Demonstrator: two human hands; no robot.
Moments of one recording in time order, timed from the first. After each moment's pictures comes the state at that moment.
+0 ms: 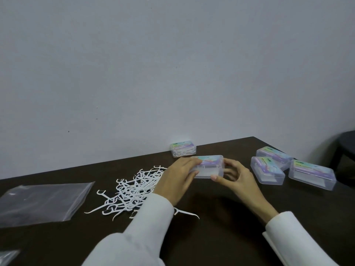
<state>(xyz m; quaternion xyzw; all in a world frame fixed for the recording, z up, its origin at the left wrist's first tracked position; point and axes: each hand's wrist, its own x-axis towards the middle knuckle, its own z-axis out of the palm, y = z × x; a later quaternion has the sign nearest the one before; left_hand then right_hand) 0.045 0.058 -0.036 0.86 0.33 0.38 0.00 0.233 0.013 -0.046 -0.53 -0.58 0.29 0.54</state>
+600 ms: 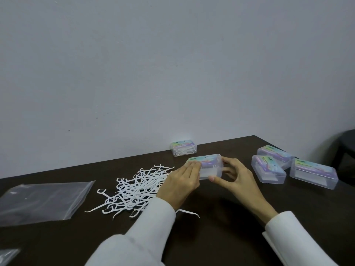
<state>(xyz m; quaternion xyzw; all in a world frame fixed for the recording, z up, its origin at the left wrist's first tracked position) 0.054 0.057 -0.049 0.84 0.25 0.38 -0.29 0.227 0.010 -0.045 -0.52 -0.62 0.23 0.53</state>
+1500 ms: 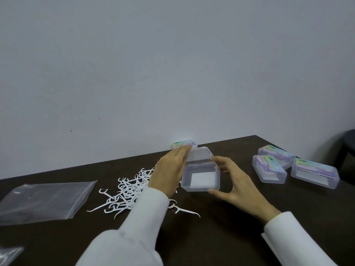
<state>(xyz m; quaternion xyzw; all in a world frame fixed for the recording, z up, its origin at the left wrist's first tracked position) 0.038 0.051 -0.013 0.83 0.37 0.41 -0.06 0.233 0.002 -0.043 -0.52 -0.75 0.15 0.38</state>
